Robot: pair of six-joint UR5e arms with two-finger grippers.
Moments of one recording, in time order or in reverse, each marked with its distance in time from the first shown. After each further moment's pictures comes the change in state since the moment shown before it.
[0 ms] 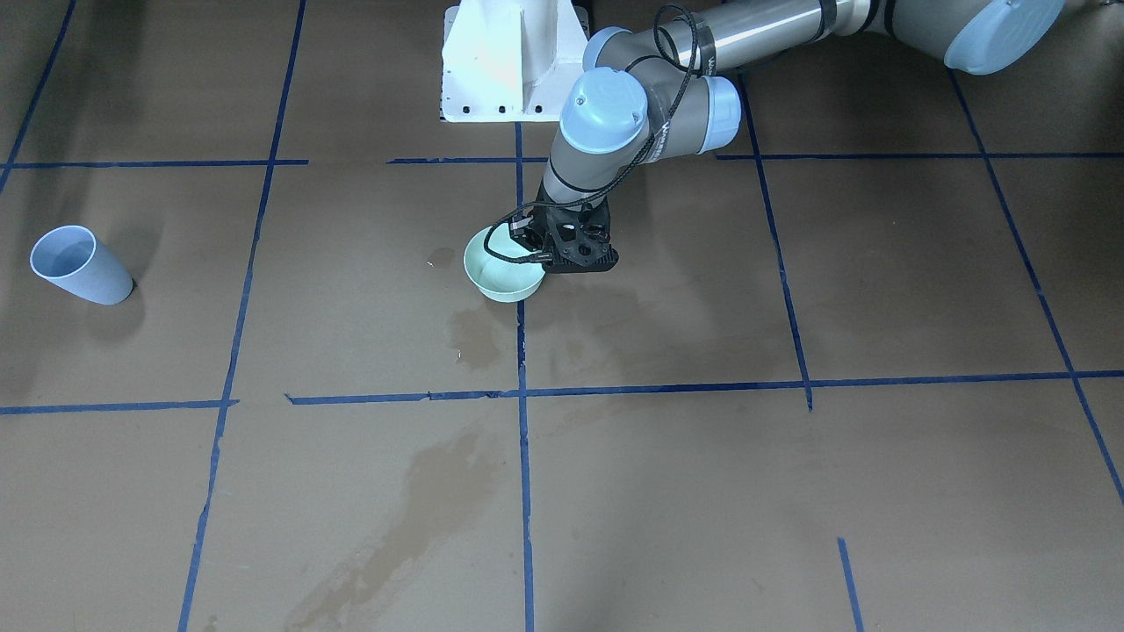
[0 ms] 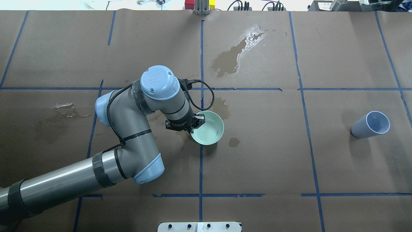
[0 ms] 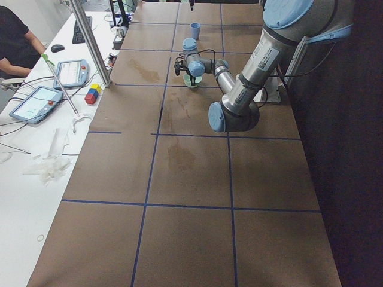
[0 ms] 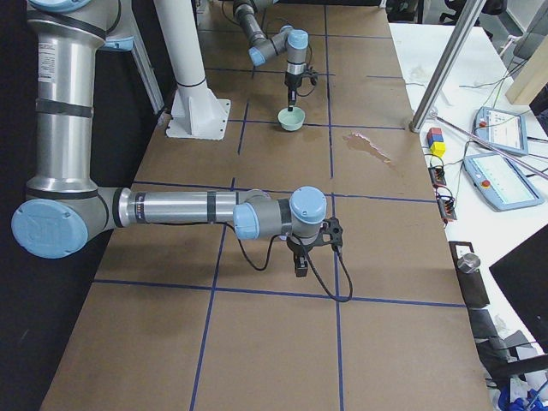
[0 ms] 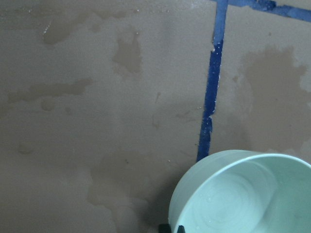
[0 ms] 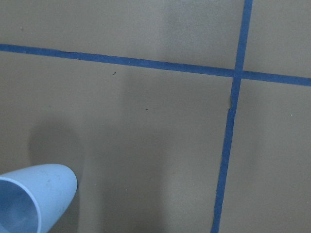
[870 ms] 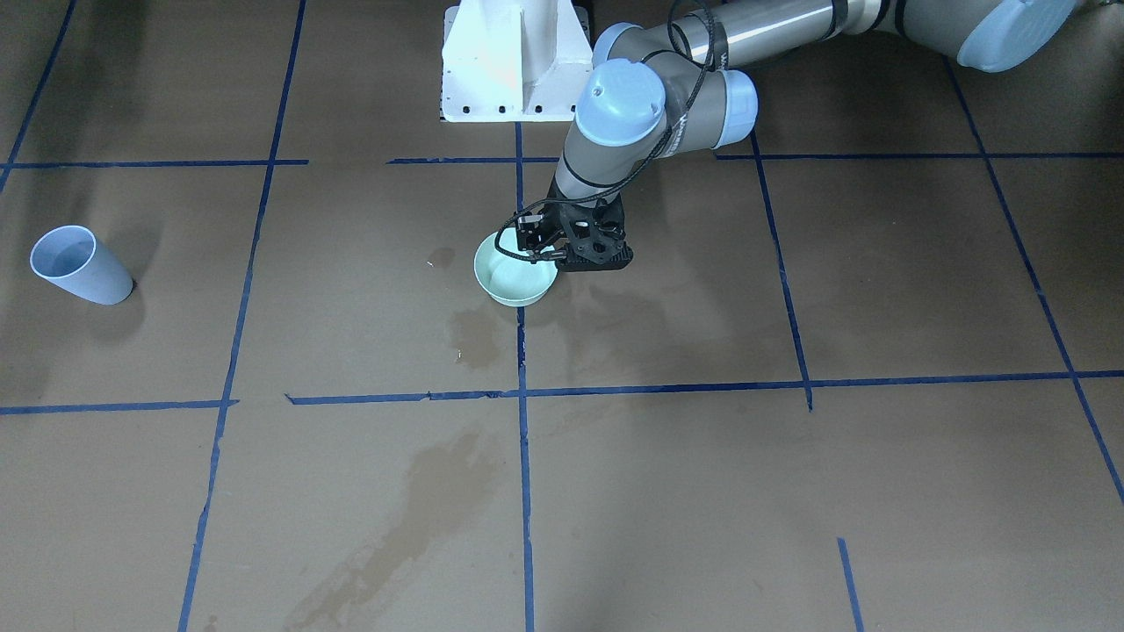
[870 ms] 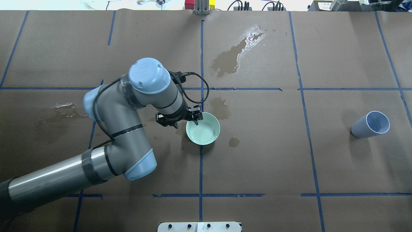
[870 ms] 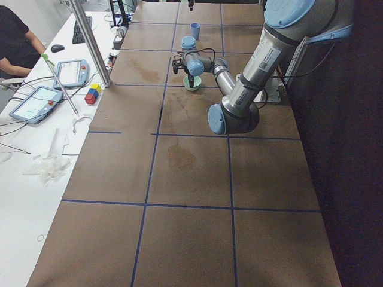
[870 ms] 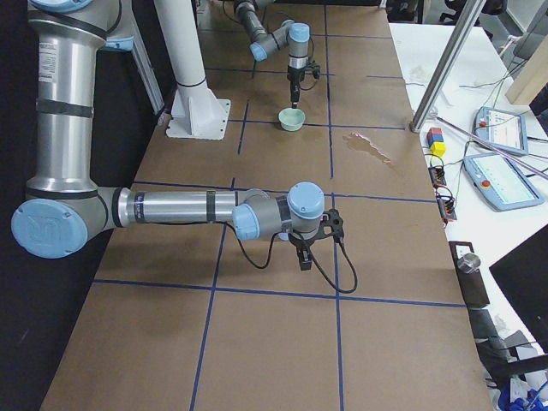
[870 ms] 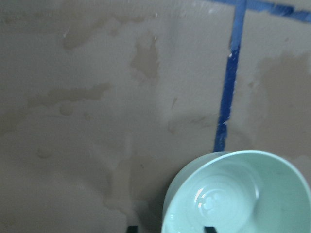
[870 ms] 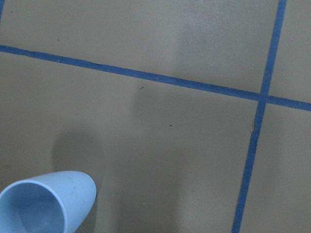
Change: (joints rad) left arm -0.037 0.048 -0.103 0.008 0.000 -0.010; right arm -0.021 -0.015 0.006 0.150 0.029 0.032
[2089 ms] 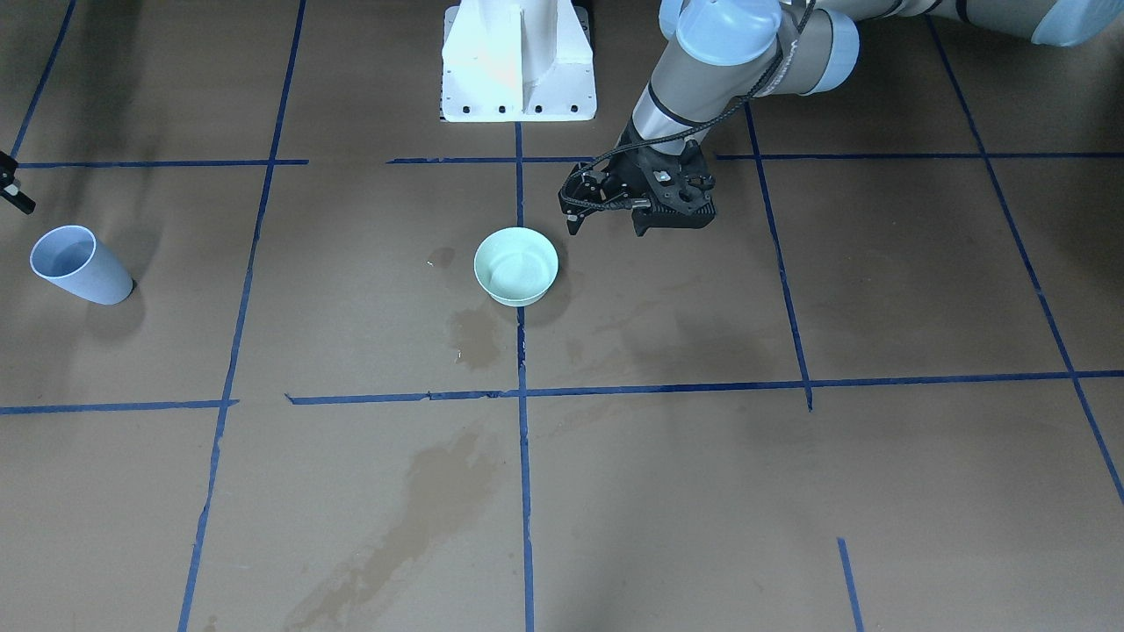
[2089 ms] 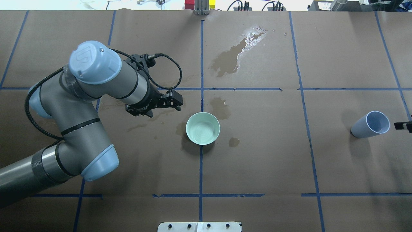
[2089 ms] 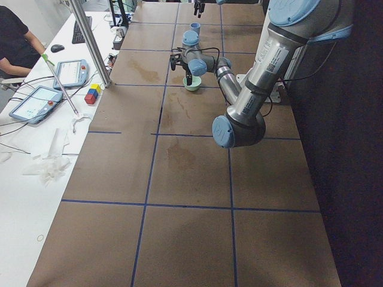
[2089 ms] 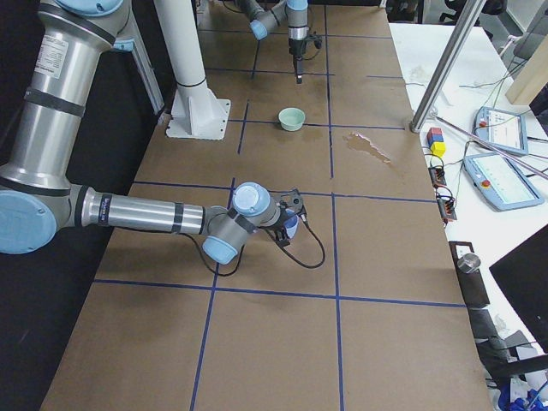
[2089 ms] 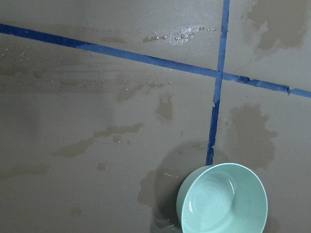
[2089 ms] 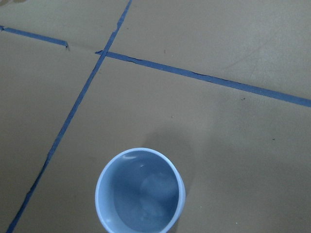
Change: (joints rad) left arm -0.075 0.131 -0.207 0.004 0.003 -0.005; right arm -0.228 -0.222 0.002 0.887 -0.122 0.449
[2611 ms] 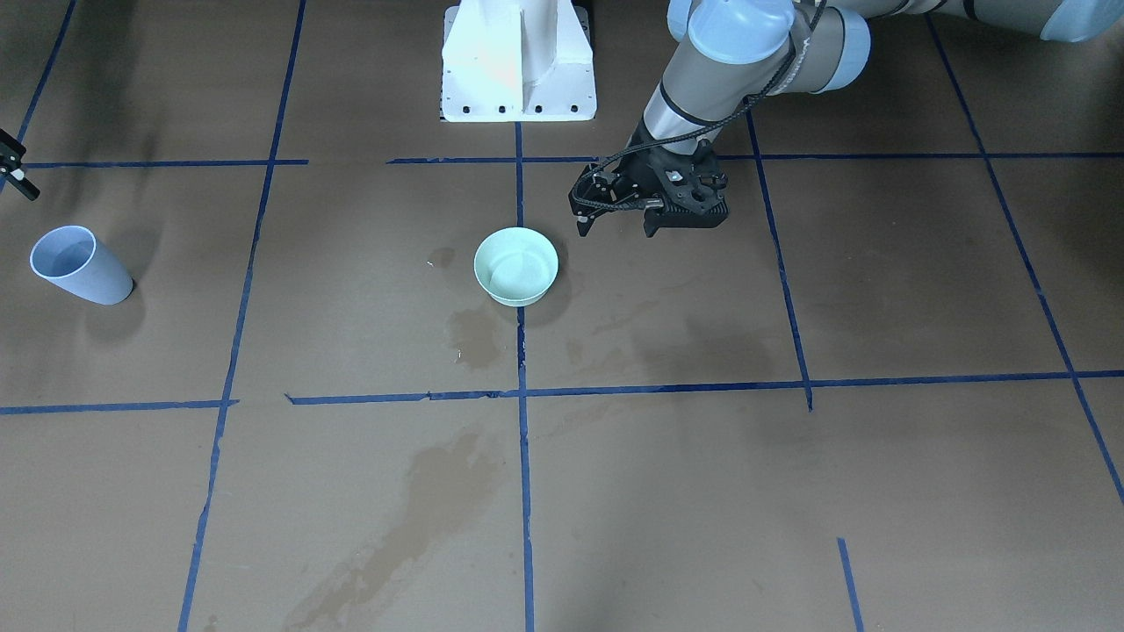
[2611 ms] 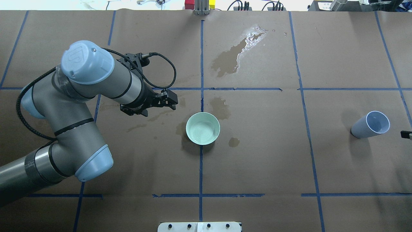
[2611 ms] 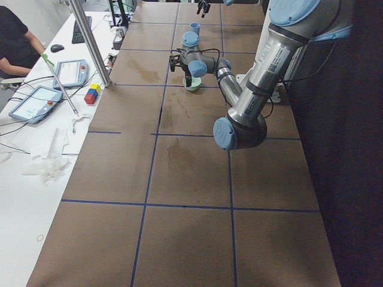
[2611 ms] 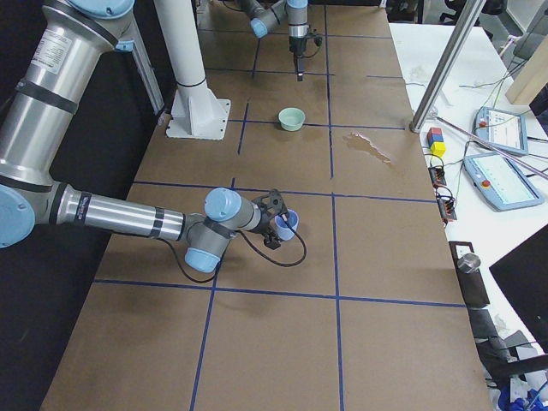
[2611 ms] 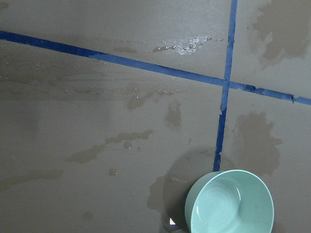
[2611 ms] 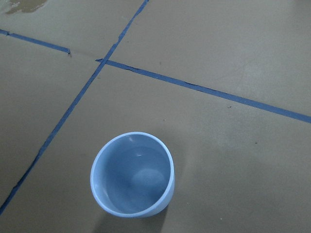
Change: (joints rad) left arm -0.006 0.023 -0.021 0.000 0.008 -0.012; right arm -0.078 -0.099 0.009 0.198 -0.185 0.062
